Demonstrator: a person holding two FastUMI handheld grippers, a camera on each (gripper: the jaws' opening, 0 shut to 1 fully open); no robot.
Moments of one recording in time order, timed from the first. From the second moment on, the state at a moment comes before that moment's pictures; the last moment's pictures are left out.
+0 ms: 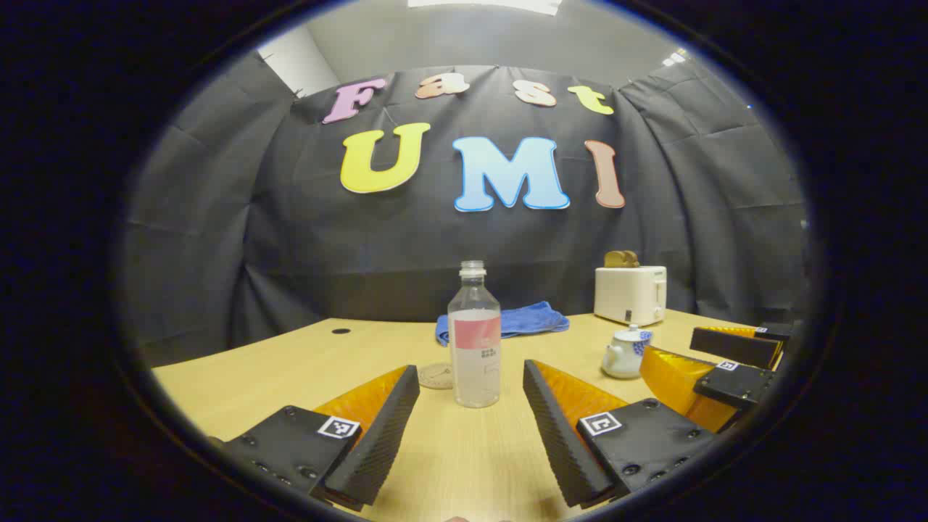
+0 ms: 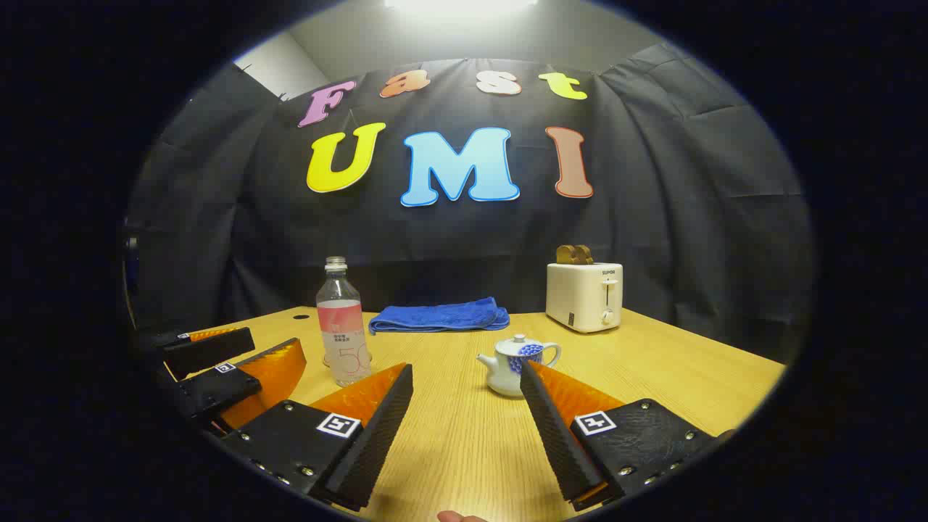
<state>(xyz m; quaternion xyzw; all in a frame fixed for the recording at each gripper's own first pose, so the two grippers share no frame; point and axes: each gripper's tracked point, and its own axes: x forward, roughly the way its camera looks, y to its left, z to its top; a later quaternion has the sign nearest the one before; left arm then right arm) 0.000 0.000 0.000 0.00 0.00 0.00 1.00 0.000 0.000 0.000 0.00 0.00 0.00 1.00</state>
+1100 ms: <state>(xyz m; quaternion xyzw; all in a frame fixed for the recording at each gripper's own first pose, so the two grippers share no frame) 0.008 -0.021 -0.001 0.00 0.00 -0.05 1.00 0.009 -0.007 -0.004 0.01 0.01 0.02 1.00</state>
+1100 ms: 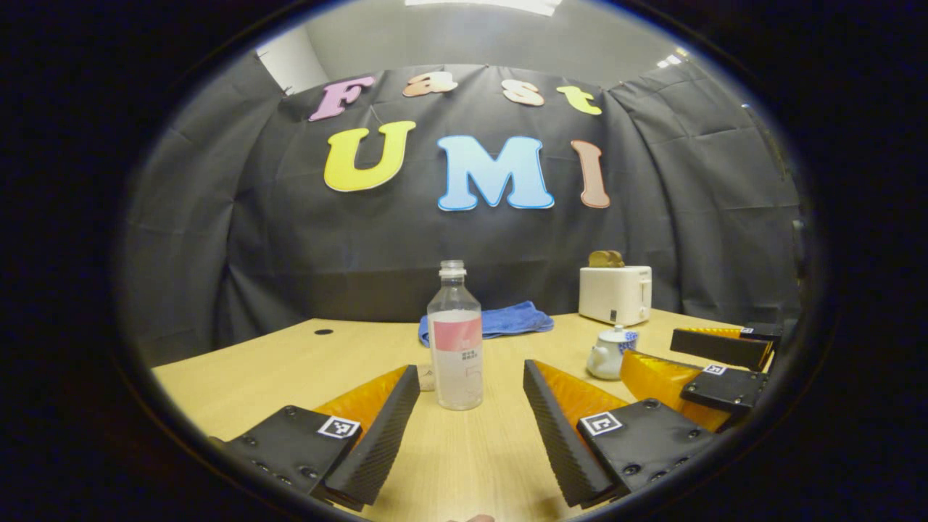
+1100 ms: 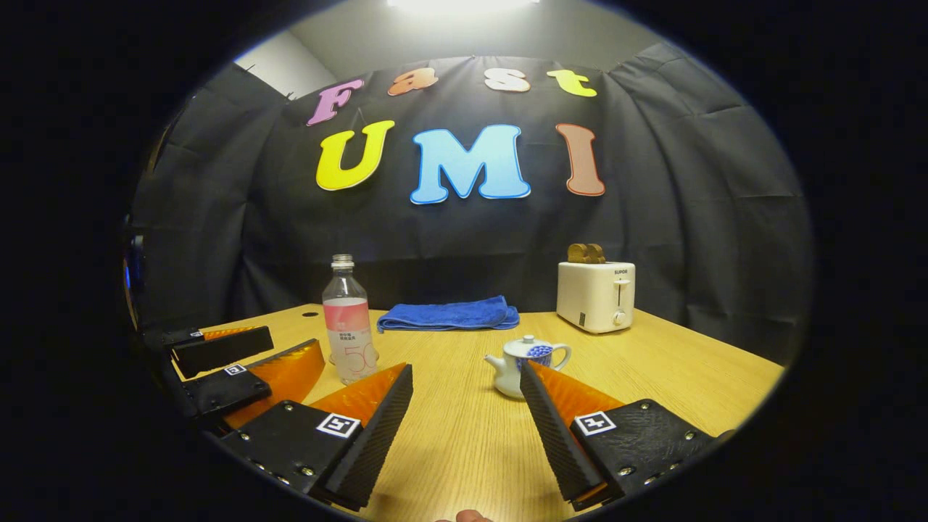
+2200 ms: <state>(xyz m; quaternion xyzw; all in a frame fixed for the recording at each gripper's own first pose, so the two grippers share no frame) 0.065 0.004 0.041 -0.01 -0.02 -0.04 1.00 0.110 -0.072 0.013 -0.02 0.03 -0.03 1.00</state>
